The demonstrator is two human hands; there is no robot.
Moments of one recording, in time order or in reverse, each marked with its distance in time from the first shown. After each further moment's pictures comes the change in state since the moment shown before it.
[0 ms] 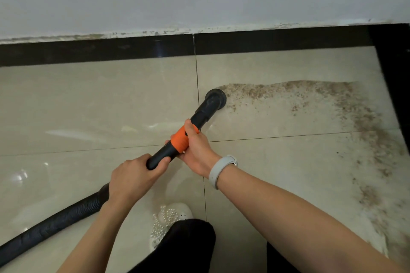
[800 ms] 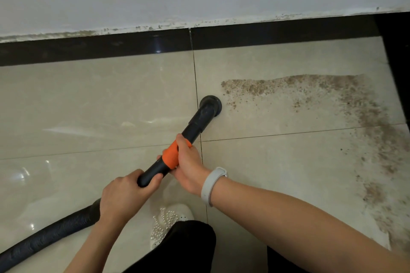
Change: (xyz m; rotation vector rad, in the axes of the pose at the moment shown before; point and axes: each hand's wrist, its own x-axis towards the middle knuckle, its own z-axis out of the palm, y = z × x) left_hand -0.017 -0.023 0.010 0.004 -0.043 -0.039; right_hand -0.005 0.029 0.006 -0.002 0.108 0.114
